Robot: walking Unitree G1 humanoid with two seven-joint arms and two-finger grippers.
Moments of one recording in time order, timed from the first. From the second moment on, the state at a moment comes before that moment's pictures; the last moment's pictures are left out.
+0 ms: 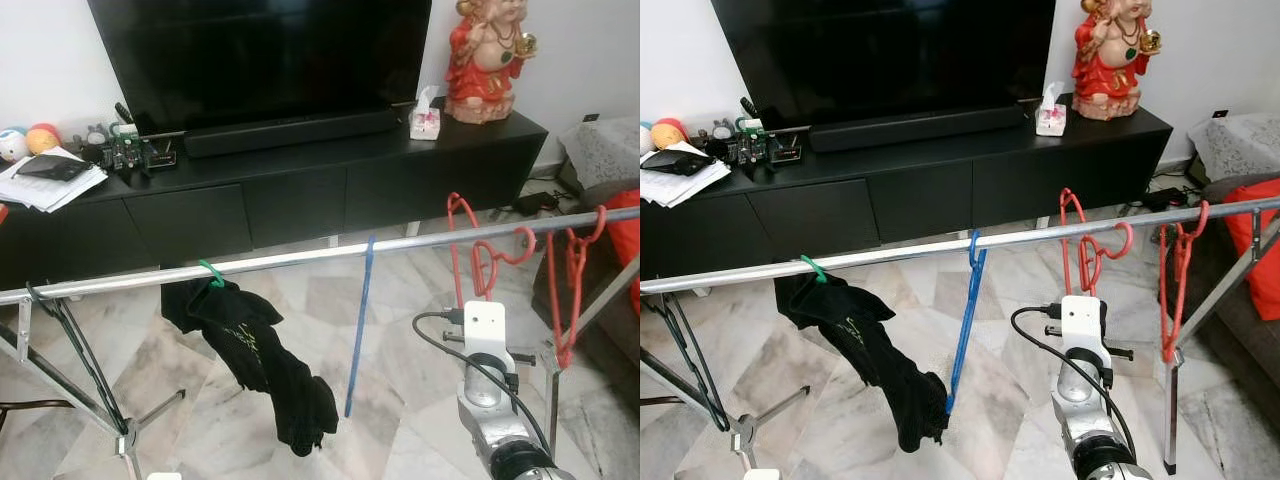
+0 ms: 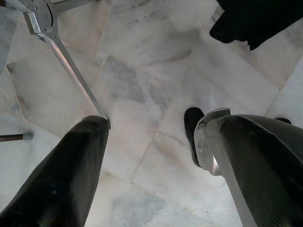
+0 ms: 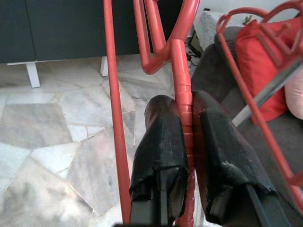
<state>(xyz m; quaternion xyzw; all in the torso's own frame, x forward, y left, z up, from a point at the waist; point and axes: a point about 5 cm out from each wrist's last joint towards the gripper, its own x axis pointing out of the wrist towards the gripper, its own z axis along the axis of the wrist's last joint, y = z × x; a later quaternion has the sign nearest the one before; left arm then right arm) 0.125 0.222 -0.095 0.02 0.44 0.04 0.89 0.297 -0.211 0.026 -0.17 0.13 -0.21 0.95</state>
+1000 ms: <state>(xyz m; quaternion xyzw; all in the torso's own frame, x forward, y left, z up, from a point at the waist) 0.125 0.221 -0.095 0.02 0.44 0.03 0.90 0.313 -0.209 0.031 -0.16 0.17 -0.14 0.96</state>
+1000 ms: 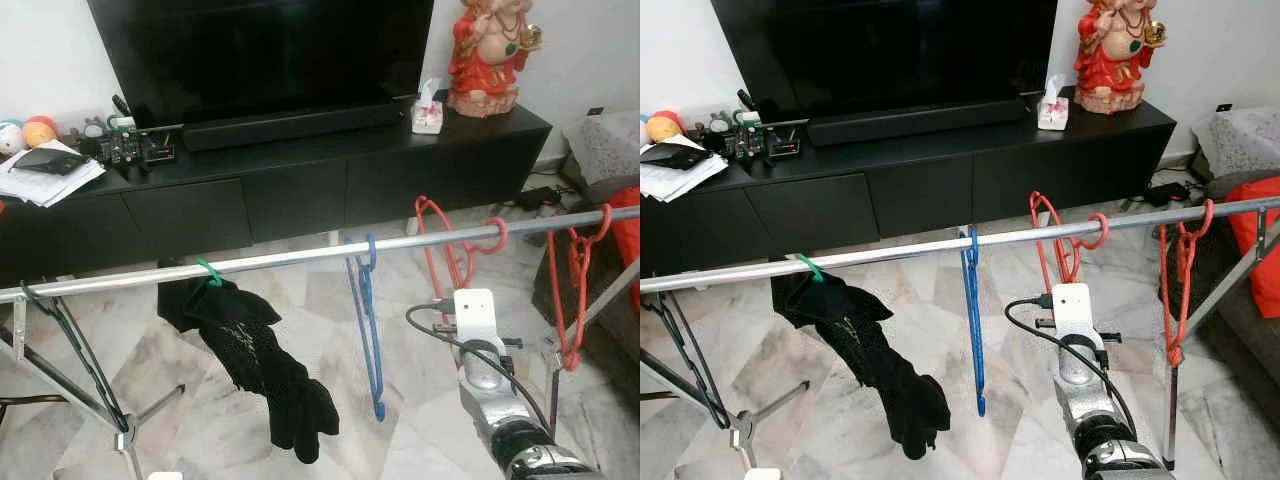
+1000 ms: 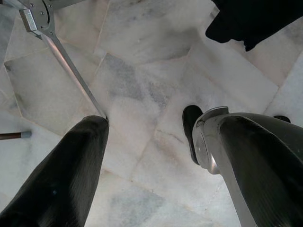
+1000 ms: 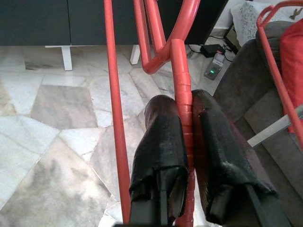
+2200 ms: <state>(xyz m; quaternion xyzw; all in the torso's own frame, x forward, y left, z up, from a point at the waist) 0.126 0.219 -0.095 0.02 0.44 0.03 0.90 0.311 -0.211 0.036 -0.16 0.13 -0.16 0.97</state>
